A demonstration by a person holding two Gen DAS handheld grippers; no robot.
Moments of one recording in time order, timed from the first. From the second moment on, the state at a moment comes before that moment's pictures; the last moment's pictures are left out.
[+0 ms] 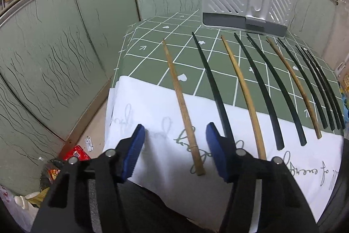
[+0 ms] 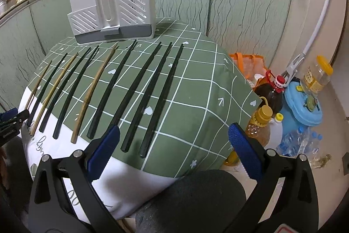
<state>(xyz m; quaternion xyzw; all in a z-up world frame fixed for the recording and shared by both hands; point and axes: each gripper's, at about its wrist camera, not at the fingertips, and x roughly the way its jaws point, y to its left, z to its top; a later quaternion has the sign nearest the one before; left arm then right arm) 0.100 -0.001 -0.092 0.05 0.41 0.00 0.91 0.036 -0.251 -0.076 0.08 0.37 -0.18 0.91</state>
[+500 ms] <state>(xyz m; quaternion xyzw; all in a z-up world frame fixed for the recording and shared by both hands) 0.092 -0.008 -0.094 0.05 0.40 0.01 0.92 0.047 -0.235 -0.096 0.06 0.39 -0.18 0.90</state>
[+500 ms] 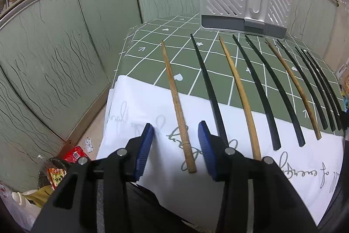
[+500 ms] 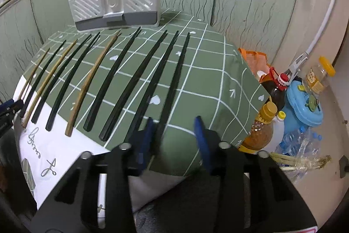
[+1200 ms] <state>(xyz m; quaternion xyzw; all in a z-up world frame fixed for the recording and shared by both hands) 0.084 0.007 -0.090 0.02 0.37 0.03 0.93 0.040 -0.240 -0.094 0.10 0.37 -0.21 0.90</state>
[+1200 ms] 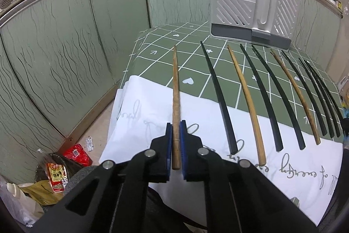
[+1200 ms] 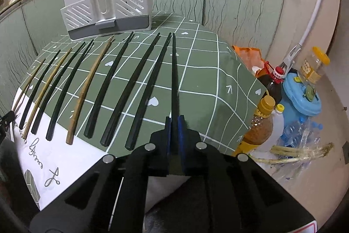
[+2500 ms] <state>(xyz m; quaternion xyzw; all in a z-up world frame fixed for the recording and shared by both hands) 0.080 0.019 0.022 0.00 0.30 -0.04 0.95 0.015 -0.258 0.011 0.09 0.29 -0.17 0.94</state>
